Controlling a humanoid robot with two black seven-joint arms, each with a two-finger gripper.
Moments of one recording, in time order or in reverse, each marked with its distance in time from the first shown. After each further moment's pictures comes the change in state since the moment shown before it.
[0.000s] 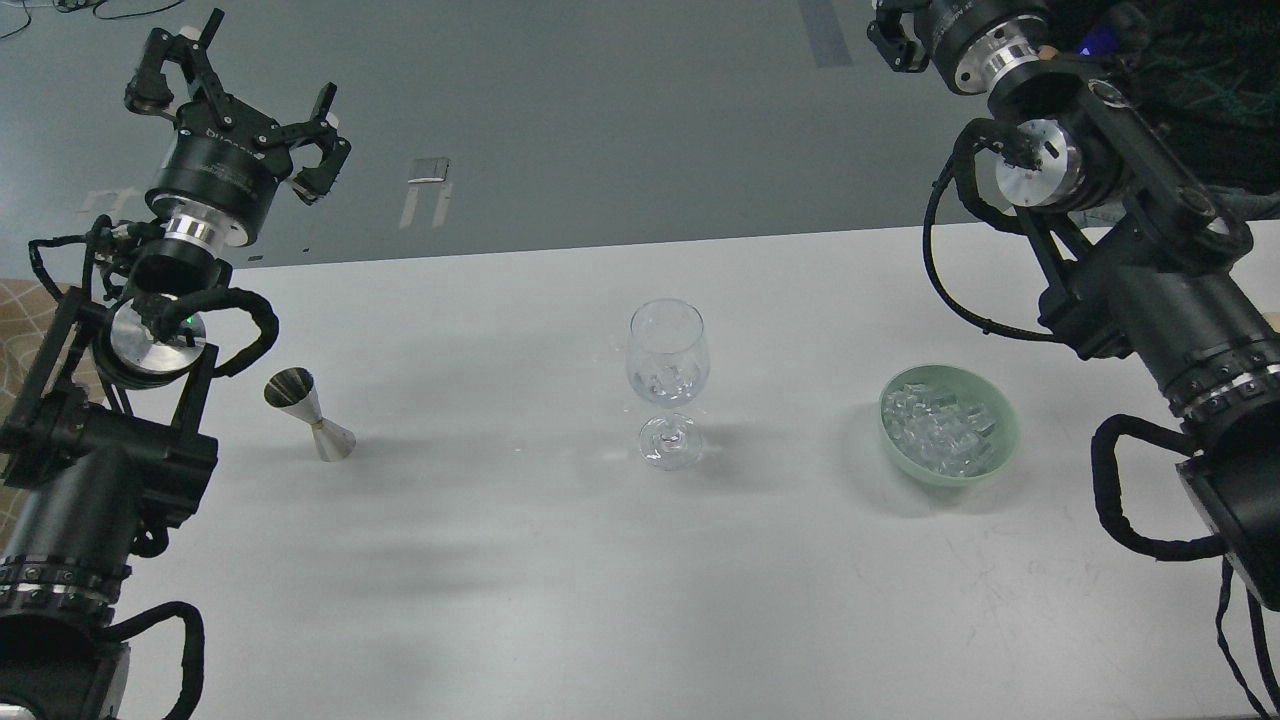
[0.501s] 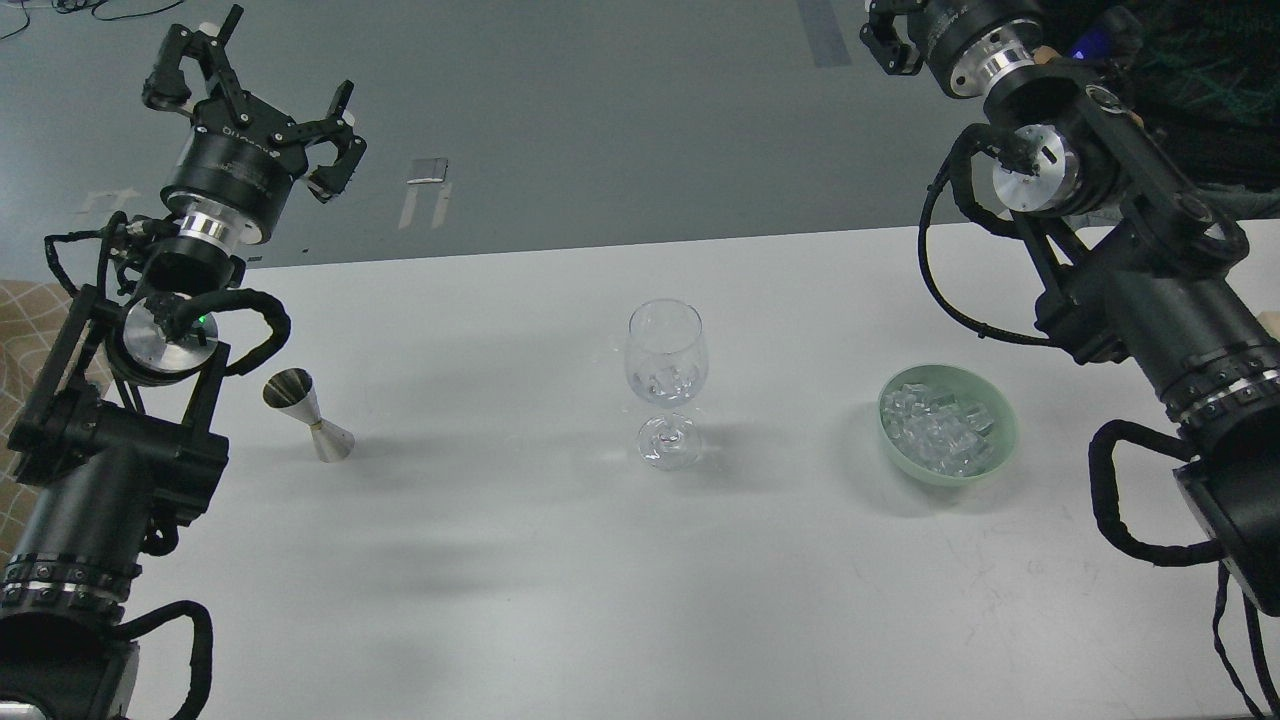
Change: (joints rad) left arm -0.001 -0.014 0.002 -0.009 0.011 -0.012 0.009; right arm -0.011 0.008 0.004 0.014 0.007 0.017 0.004
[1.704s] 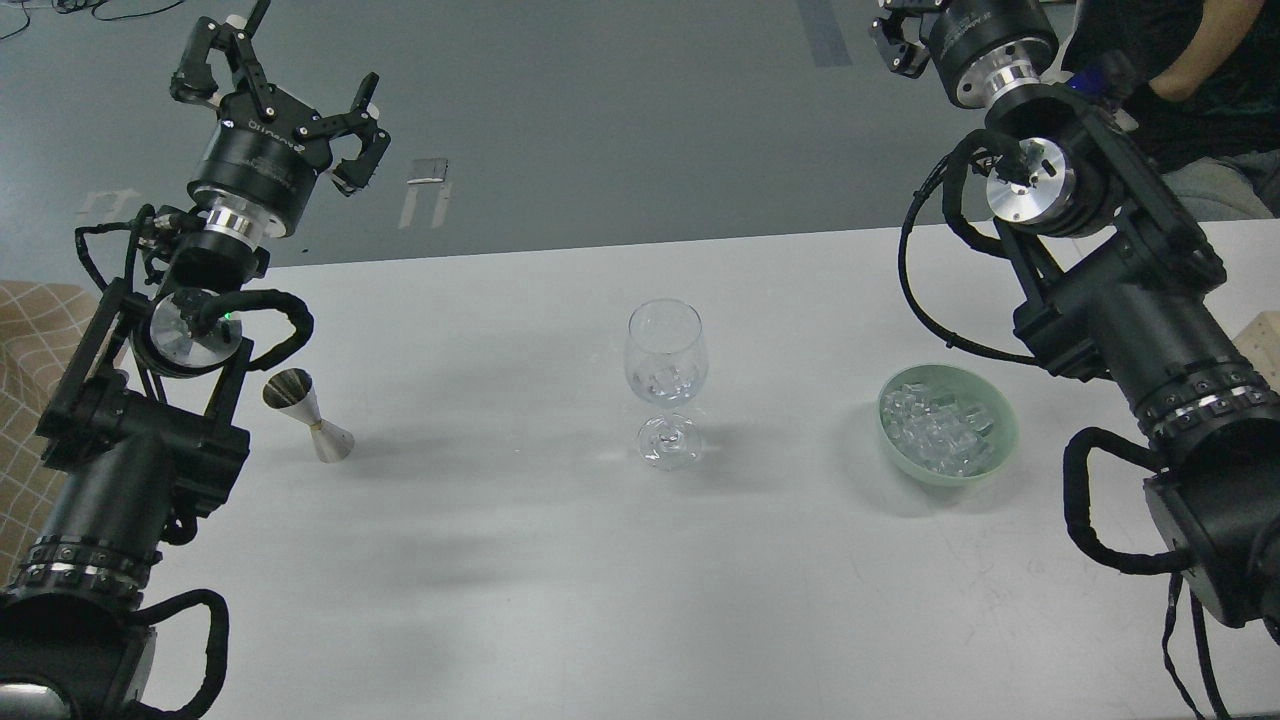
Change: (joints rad) left arm -0.039 -0.030 0.043 0.053 0.002 -0.065 -0.044; right arm -0.039 0.071 0.121 -0.044 0.089 0.036 0.072
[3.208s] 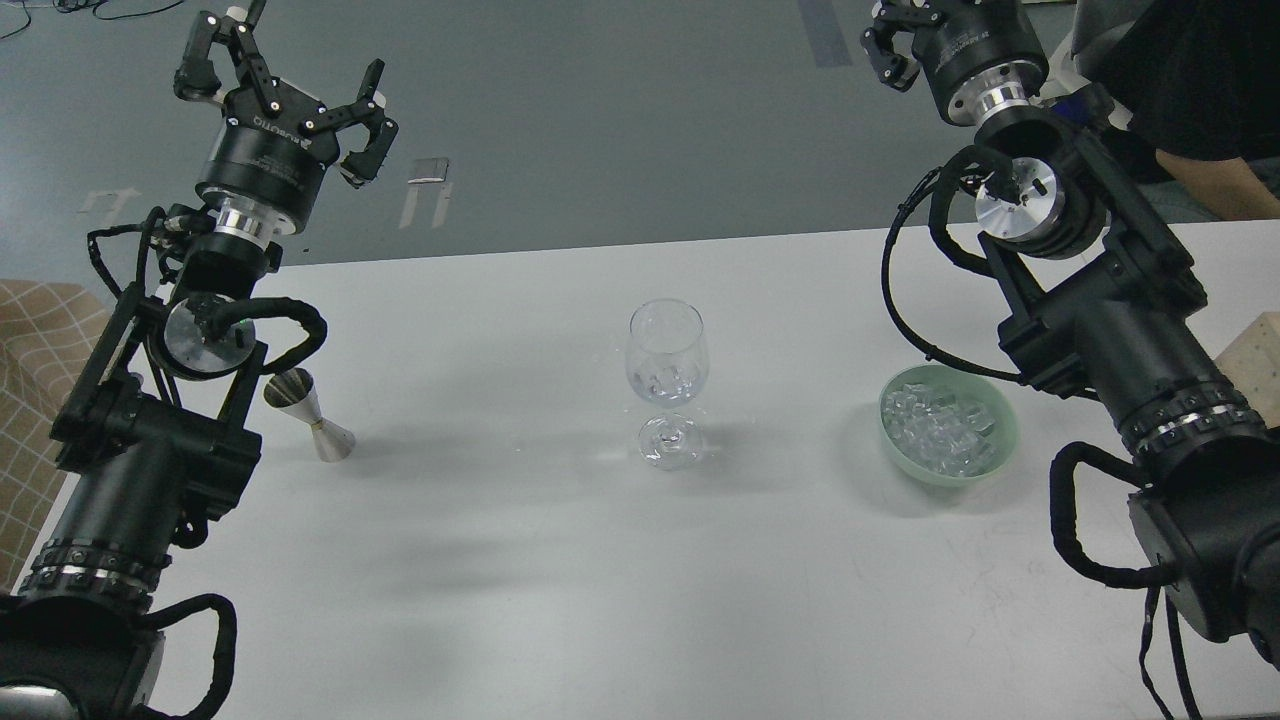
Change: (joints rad) left arm 0.008 -0.011 0.012 0.001 -0.016 -0.012 -0.062; right arm -0.023 0.011 0.038 0.019 0.098 -0.004 0.027
